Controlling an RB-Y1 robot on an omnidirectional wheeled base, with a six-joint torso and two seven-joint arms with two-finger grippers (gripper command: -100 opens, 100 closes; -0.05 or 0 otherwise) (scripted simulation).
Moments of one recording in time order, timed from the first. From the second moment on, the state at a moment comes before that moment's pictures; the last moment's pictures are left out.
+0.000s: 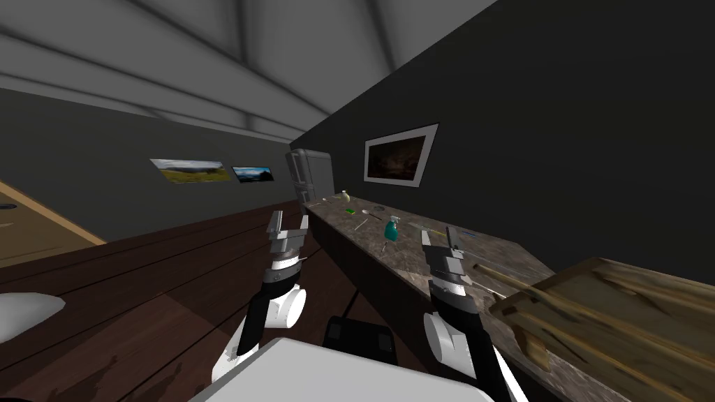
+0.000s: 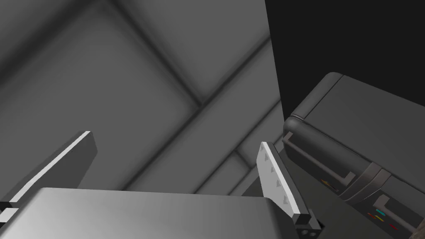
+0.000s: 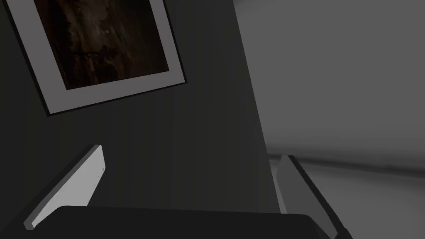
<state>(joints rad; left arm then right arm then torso) 0.47 0.00 -0.03 -2.28 0.12 -0.61 -0.02 0.47 0.03 0.04 -2.21 0.03 -0.54 -0.07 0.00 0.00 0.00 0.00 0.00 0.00</state>
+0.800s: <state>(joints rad) 0.47 0.00 -0.03 -2.28 0.12 -0.61 -0.02 0.48 -0.22 0.06 -2.08 0.19 -0.53 -0.01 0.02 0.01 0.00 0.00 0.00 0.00</state>
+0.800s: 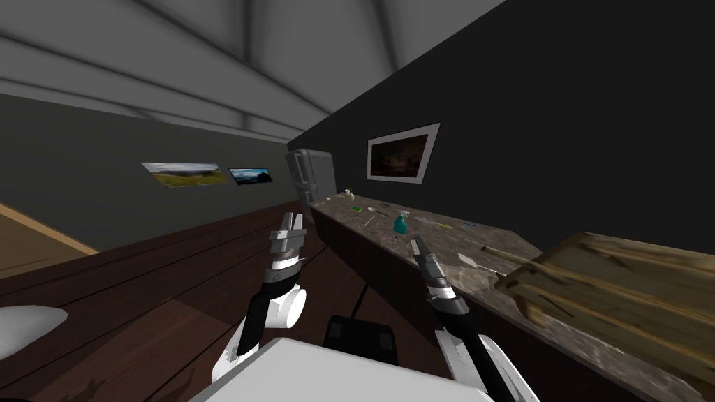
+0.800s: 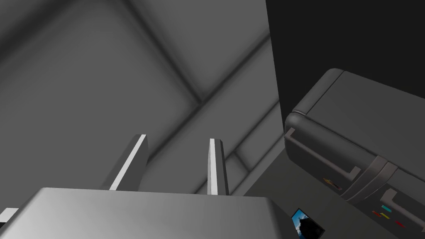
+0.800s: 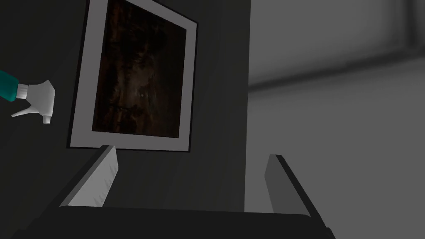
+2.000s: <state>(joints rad) 0.47 0.00 -0.03 -2.28 0.12 -0.61 -0.02 0.49 -0.51 0.10 -1.87 0.50 -0.58 0.17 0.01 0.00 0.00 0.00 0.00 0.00</state>
